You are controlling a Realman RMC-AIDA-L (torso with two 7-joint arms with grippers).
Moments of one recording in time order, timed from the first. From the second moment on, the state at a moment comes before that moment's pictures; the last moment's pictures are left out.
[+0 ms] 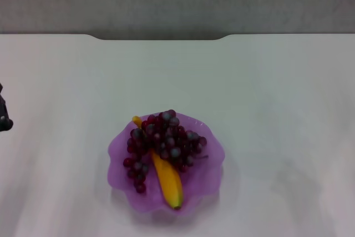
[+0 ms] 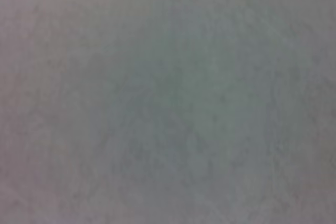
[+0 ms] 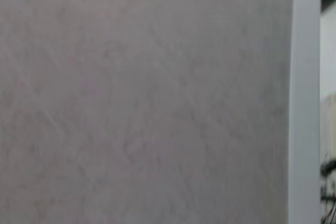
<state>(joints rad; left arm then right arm) -0.25 -2.04 -1.25 -0.27 2.75 1.28 -0.17 0.11 2.00 -1.97 -0.61 0.62 -1.16 -0.13</state>
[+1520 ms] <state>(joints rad) -0.31 -2.05 -1.25 -0.22 2.74 1.17 -0.28 0.26 2.00 -1.97 -0.25 0.62 -1.16 0.12</state>
